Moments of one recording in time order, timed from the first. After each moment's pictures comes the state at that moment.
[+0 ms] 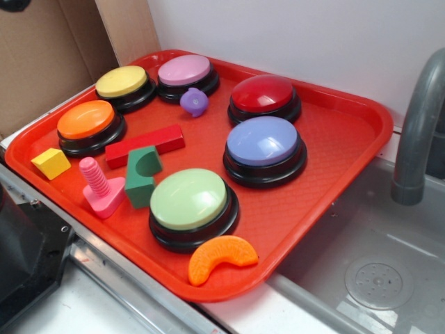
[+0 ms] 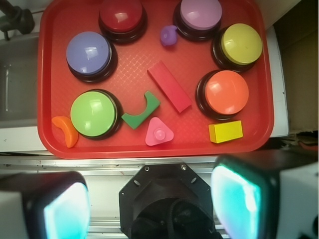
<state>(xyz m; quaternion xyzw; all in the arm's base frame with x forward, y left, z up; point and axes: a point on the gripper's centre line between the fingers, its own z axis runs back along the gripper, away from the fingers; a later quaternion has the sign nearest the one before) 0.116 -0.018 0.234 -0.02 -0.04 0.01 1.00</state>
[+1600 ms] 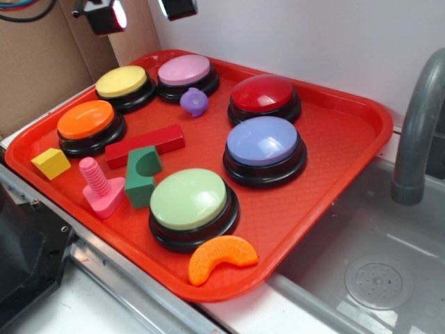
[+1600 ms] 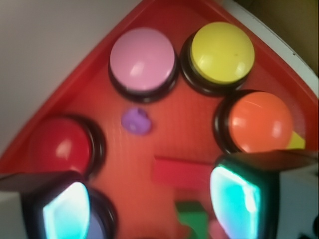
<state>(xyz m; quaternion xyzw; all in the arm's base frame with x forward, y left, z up) 0.263 0.025 0.145 -0.01 -0.07 0.43 0.90</state>
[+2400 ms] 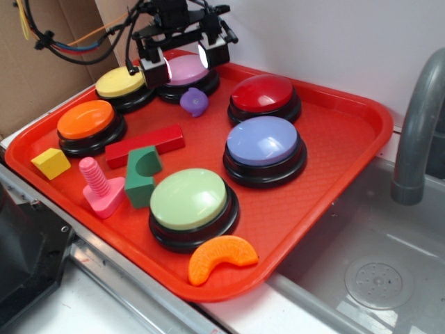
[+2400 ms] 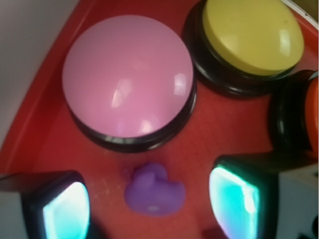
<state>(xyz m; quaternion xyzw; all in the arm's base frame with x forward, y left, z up) 0.303 0.047 0.061 0.03 -0.06 0.56 0.83</state>
